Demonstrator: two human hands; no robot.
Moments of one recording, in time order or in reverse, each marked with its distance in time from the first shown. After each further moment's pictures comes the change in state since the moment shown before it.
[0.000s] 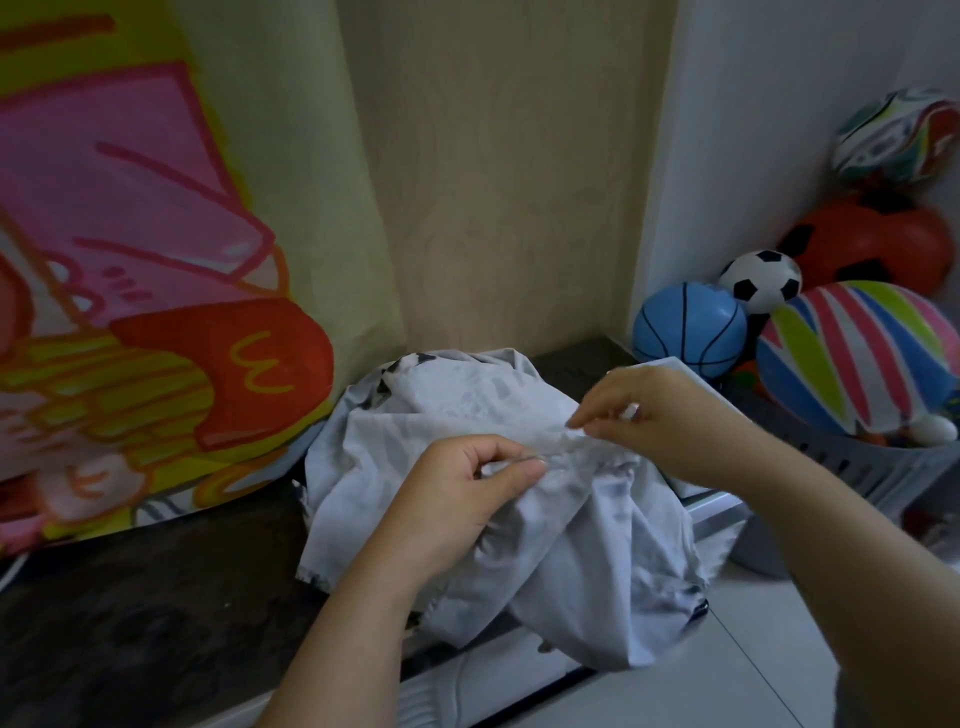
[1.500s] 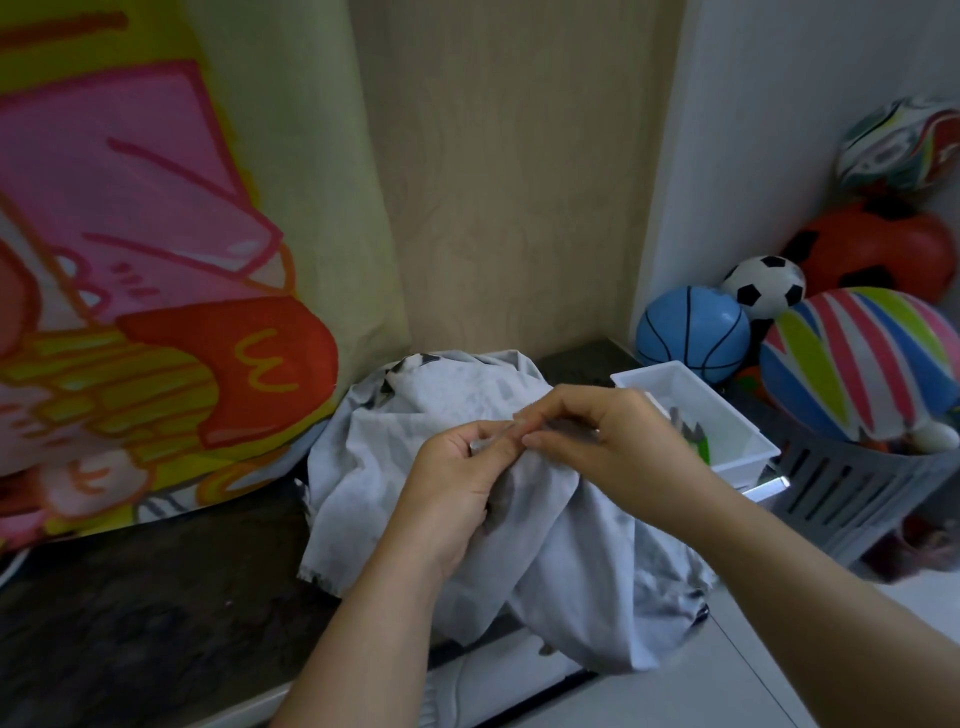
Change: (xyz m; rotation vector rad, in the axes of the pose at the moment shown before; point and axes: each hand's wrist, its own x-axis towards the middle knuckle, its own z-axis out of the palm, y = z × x) left_hand 0.013 -0.008 0.010 -0.405 0.145 -0.128; right_hand -0.007 -0.038 0.031 0.338 0.163 -0.134
